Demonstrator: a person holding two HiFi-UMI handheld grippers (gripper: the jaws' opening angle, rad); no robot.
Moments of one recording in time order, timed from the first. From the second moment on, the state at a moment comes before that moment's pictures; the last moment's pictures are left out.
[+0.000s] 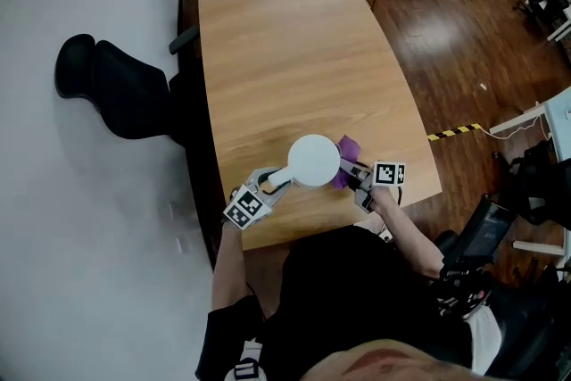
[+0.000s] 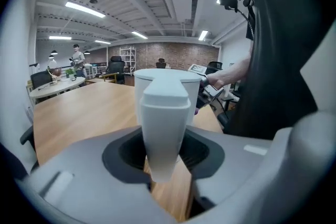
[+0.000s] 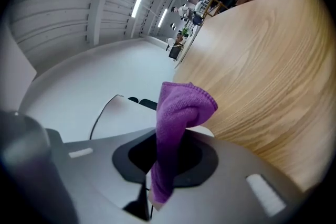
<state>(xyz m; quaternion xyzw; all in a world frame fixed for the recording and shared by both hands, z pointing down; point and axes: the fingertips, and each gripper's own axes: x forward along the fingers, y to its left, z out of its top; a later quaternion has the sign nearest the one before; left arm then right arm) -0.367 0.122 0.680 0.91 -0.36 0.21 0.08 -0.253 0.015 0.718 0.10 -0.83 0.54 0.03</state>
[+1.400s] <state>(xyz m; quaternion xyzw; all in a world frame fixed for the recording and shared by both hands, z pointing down) -0.302 0.054 0.639 0.73 -0.44 -0.36 0.37 -0.112 -0.121 0.631 0.04 -0.79 0.55 -0.26</state>
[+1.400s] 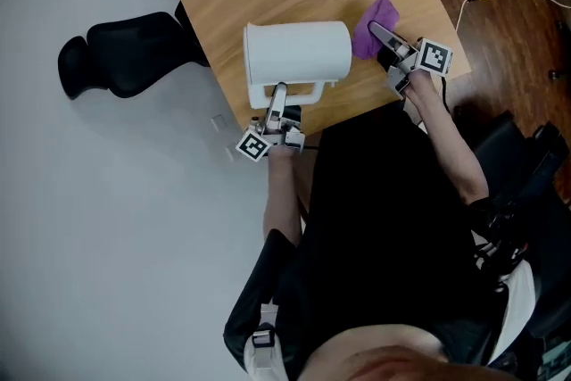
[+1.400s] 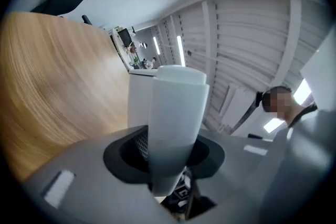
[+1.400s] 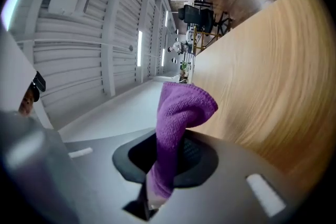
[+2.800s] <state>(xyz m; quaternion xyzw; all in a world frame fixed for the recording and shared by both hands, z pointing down) -0.260 0.107 0.430 0.78 -0.18 -0.57 0.19 -0.039 -0.043 0.277 -0.08 -0.89 0.28 -0.35</state>
